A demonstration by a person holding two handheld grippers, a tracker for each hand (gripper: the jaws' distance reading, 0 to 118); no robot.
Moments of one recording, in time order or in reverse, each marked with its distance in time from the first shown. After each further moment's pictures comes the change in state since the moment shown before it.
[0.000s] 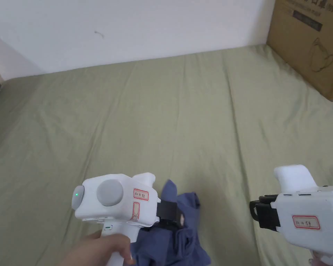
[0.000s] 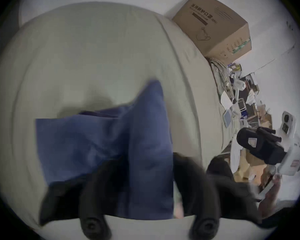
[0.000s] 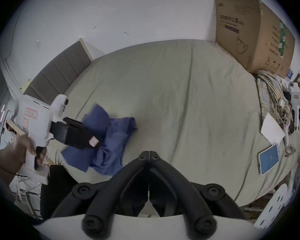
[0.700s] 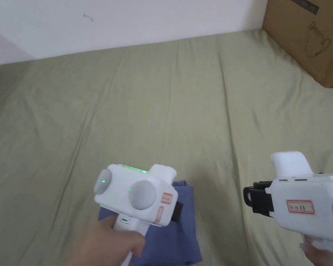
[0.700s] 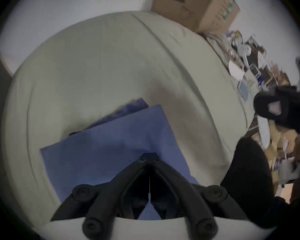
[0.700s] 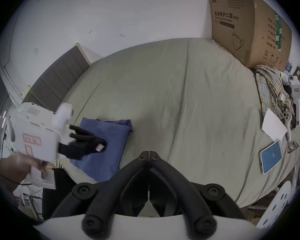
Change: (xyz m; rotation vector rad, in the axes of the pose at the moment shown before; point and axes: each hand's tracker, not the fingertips) left arm 0.062 -0.011 -0.034 -0.030 0.265 -0.359; right arm 0.013 0.000 -0.005 0.009 0.017 -0.039
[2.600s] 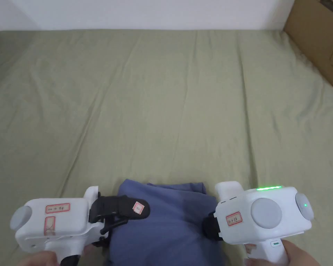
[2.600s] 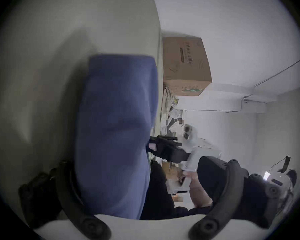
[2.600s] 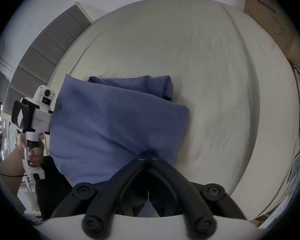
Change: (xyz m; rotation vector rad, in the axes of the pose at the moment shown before) left arm -0.197 -0.117 -0.063 0.161 -1.081 0.752; right arm -0.060 0.002 -0.144 -0.355 0.058 0.079
